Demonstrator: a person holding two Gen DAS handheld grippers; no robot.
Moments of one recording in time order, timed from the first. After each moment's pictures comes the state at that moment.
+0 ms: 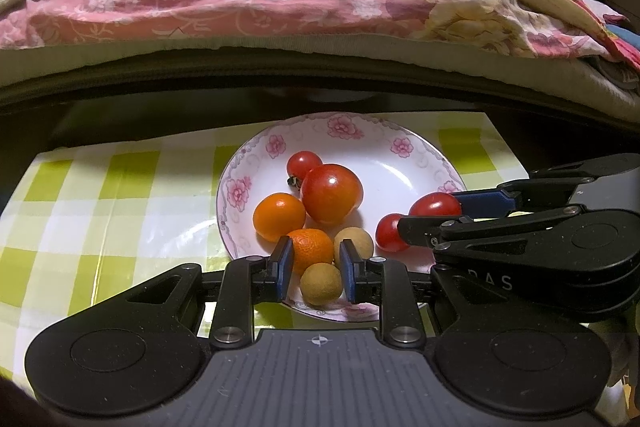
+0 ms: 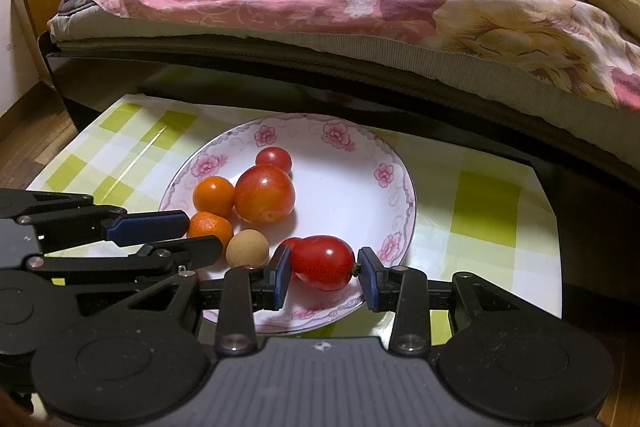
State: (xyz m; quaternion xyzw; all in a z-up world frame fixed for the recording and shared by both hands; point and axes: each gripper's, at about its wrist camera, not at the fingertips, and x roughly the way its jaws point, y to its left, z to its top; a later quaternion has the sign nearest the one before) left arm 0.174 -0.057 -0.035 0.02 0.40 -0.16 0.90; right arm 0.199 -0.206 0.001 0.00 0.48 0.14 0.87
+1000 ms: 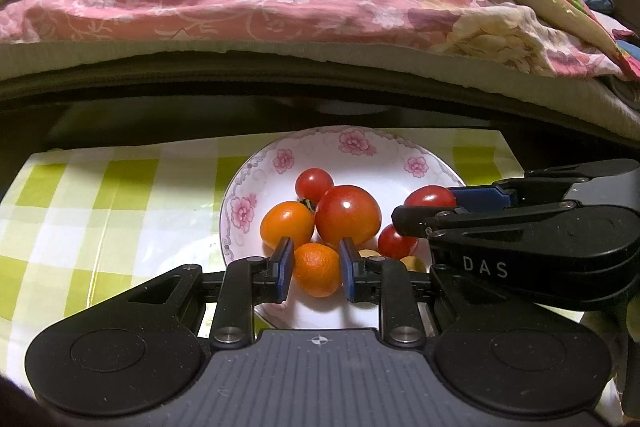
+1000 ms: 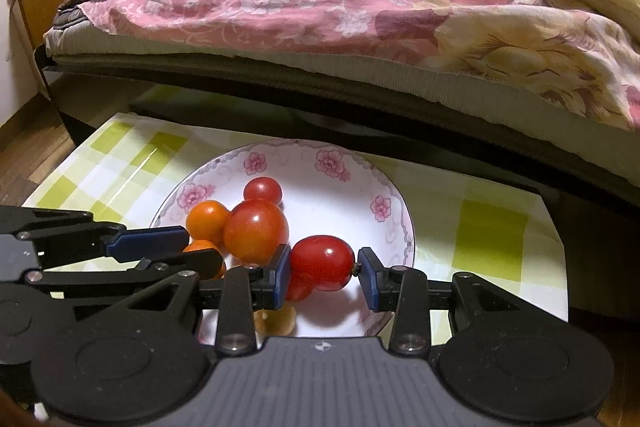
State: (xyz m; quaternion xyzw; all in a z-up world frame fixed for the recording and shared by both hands) left arm 0.191 -0.054 -0.037 0.00 0.40 -0.15 0.91; right arm 0.222 -0.204 -0.003 0.01 0.46 0.14 0.88
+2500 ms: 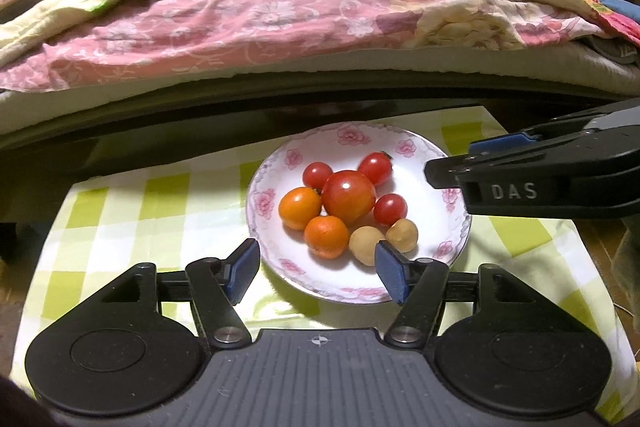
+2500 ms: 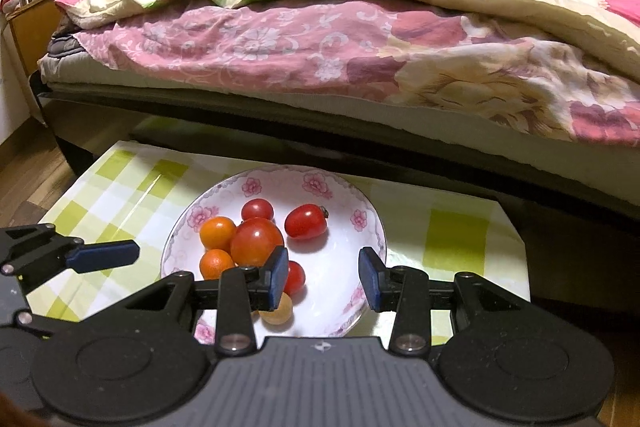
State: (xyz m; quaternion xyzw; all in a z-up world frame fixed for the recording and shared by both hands) left arm 0.152 -0.061 -0.009 0.08 0.39 -0.13 0.91; right arm 0.196 -0.216 0.032 0.02 0.44 0.11 0.89
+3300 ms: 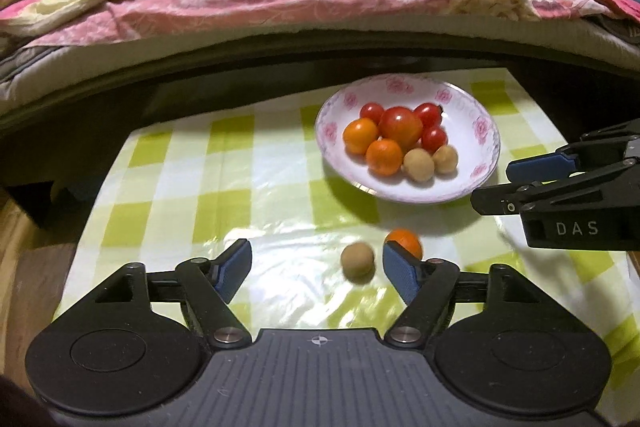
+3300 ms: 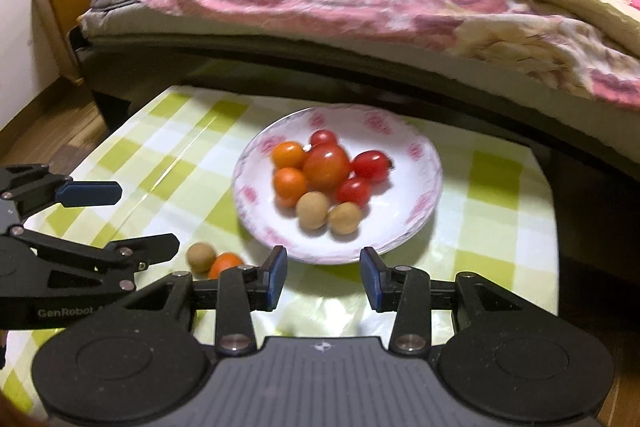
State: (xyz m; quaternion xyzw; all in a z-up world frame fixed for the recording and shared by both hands) left arm 0.101 -0.008 -0.008 0.09 0.42 -0.09 0.90; right arm 0.137 -0.188 0.033 0.00 0.48 0.16 0.86
